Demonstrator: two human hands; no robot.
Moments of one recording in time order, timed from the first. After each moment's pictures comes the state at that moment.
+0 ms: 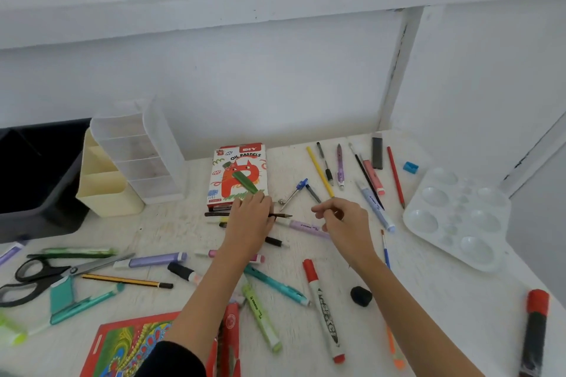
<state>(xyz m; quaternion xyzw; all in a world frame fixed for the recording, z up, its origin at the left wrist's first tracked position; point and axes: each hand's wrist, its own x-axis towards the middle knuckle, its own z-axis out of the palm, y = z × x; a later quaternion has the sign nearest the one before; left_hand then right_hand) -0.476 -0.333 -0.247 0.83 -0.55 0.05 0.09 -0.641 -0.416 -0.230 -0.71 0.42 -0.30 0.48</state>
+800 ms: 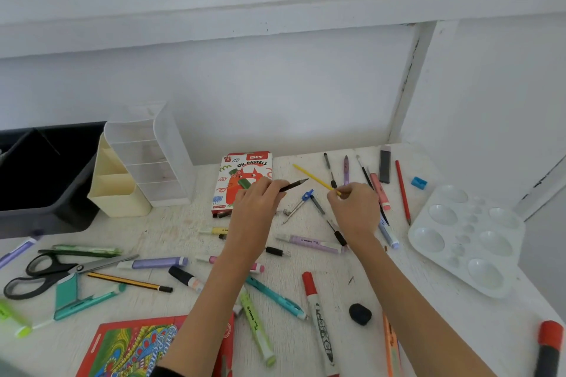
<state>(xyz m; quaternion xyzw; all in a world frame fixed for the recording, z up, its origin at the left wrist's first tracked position) -0.493 -0.337 -0.207 0.76 -0.56 0.18 0.28 -0.609 -0.473 -0.235 -0.74 0.52 -0.33 0.28</state>
